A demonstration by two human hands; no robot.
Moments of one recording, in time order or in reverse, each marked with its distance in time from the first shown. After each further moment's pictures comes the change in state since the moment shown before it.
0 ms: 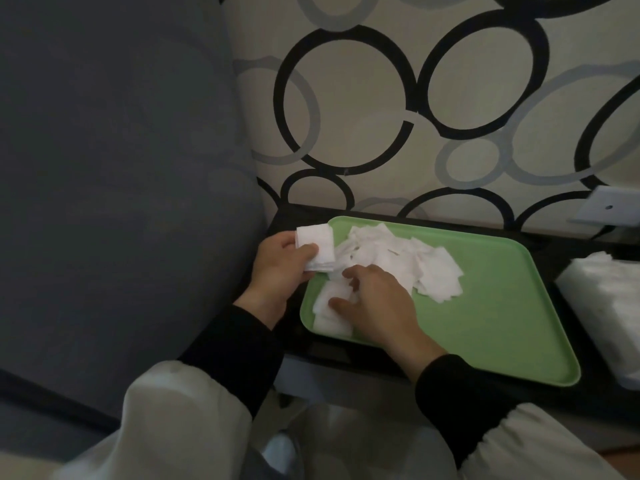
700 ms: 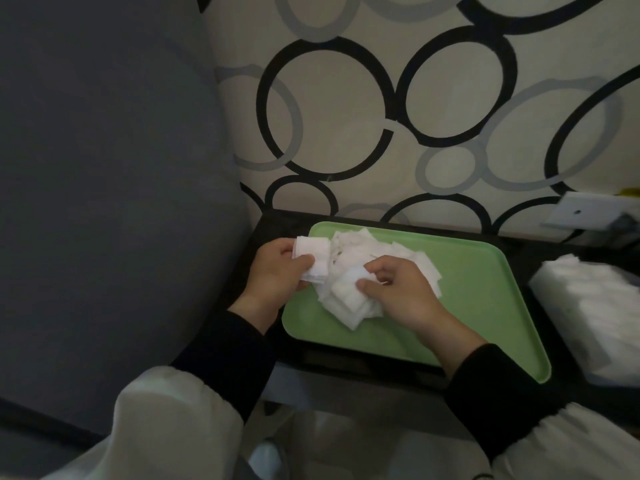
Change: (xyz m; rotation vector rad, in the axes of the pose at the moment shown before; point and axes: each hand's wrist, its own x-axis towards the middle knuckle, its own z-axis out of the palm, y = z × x) left_hand 0.002 -0.004 0.016 0.099 -0.063 0.004; right_hand 0.003 0.042 -0.041 0.723 0.009 0.206
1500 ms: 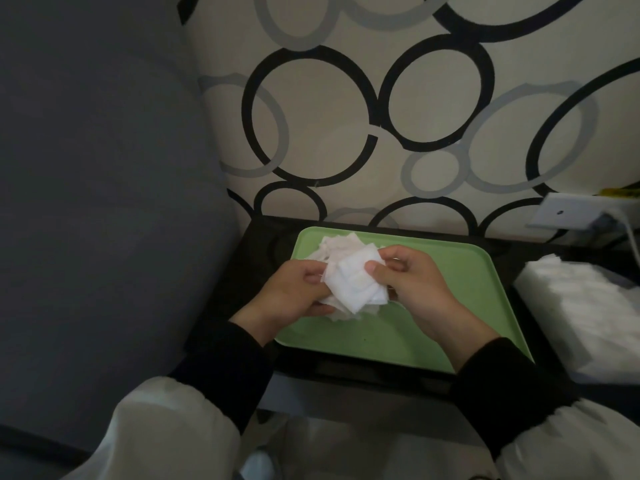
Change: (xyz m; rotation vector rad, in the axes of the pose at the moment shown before) left_hand -0.026 0.011 0.026 -0.006 -0.400 -0.083; right_hand 0.001 -0.007 -0.031 0.364 0.017 0.045
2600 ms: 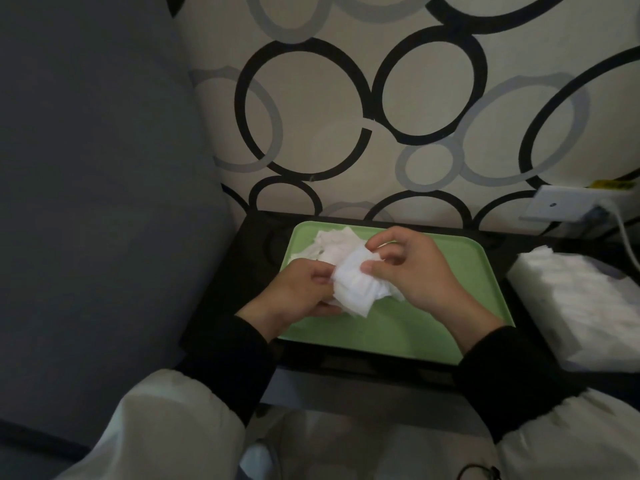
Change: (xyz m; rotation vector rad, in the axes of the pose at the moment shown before) left_hand -0.003 0.000 0.015 0.034 -0.086 -0.043; right_hand -0.010 -0.021 -0.011 -0.337 -0.040 -0.188
